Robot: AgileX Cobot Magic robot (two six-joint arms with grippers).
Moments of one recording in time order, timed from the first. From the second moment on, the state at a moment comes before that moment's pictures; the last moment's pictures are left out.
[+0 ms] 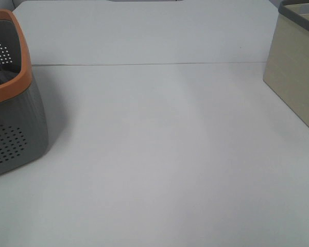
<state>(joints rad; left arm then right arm) 0.10 -0.01 -0.50 -0.04 1.04 0.01 -0.06 0.00 -0.50 0.10 1.07 -0.04</state>
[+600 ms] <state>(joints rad) 0.10 -0.01 -0.50 -0.04 1.04 0.01 -0.06 0.00 -0.50 0.10 1.07 -0.04</state>
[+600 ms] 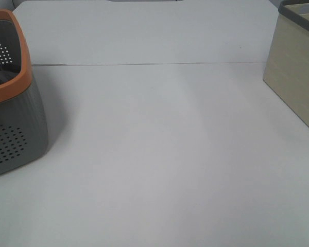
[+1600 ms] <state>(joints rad) 0.10 0.57 -0.95 -0.06 1.21 0.30 -0.06 0.00 -0.50 0.10 1.07 -0.04</state>
